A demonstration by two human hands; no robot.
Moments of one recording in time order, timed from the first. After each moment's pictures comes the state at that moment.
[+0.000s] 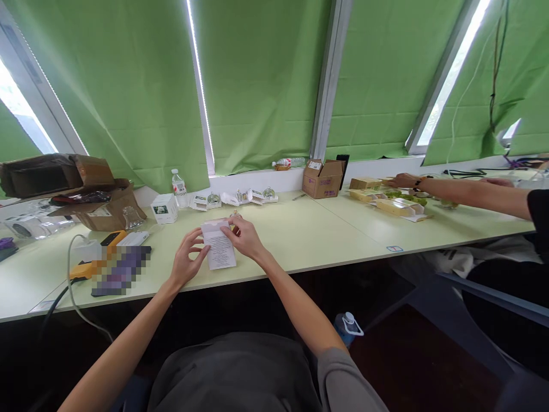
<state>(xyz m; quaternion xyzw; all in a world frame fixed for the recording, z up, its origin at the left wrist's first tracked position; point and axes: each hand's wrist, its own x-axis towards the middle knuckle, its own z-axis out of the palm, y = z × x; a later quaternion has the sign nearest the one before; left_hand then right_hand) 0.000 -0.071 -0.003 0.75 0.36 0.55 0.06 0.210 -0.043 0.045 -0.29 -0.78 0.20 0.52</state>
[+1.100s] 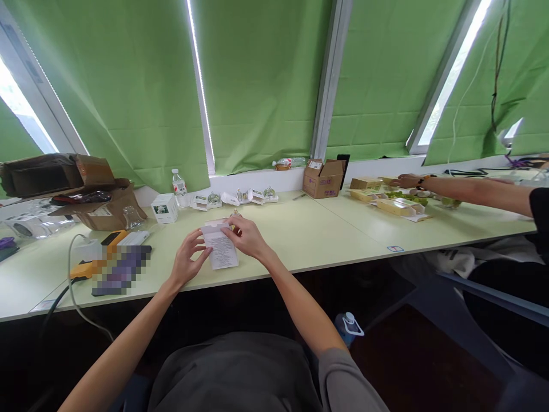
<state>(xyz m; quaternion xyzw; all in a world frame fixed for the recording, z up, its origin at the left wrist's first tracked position) 0.001 -0.068 -0.009 0.75 0.33 0.57 0.09 0.217 -0.047 0.051 -0.27 -0.81 0.17 0.50</state>
